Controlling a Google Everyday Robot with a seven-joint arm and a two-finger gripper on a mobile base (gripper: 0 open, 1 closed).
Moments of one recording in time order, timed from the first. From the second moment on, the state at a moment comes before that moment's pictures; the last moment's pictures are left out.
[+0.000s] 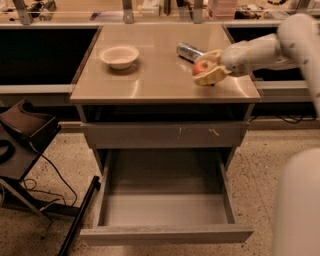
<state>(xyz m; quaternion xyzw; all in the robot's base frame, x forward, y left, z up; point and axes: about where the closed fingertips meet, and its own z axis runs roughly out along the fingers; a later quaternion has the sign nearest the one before) 0.719 -0.141 0.869 -0.56 0.64 0.28 0.45</state>
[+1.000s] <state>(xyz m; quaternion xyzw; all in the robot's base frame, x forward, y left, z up) 0.540 -0.131 1.104 -0.58 0.51 0.02 0.64</state>
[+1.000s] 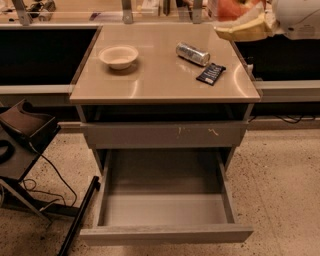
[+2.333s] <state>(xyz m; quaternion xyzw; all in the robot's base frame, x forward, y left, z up) 0.553 -0.113 0.942 -0.51 0.60 0.13 0.60</state>
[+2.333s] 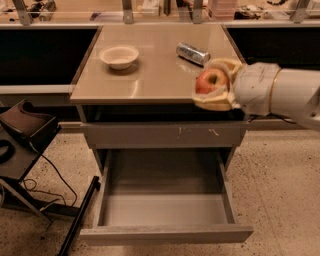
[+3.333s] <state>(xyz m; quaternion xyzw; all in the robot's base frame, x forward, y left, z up) 0.579 -0.131 0.789 -0.42 0.70 0.18 0.55</state>
